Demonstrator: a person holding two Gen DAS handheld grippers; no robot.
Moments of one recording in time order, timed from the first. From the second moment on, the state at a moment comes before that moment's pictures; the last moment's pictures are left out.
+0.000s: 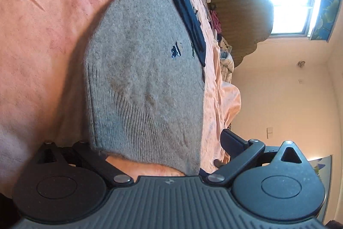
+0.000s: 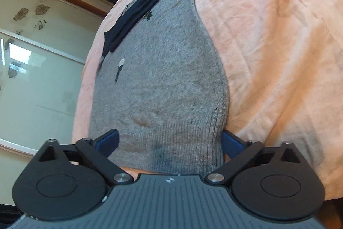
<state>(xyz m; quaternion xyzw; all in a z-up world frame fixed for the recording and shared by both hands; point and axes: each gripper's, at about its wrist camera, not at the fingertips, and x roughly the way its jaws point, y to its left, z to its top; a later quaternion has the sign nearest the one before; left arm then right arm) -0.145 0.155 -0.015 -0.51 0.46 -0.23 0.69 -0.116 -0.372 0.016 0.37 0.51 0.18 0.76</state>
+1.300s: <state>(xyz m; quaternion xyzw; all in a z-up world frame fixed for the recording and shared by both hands) 0.006 0.154 0.081 -0.34 0.37 -0.26 0.82 0.019 -0.408 0.089 0.43 0.34 0.27 0.79</state>
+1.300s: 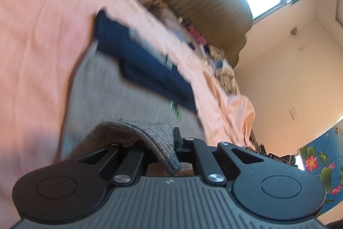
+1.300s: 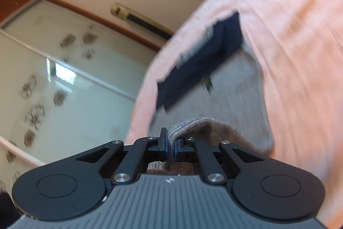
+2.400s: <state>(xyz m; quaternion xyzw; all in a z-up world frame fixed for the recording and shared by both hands) 0.036 0.170 -0.008 -0.46 0.31 -0.04 0.83 0.075 -0.404 -0.001 0.43 0.37 0.12 0.82</state>
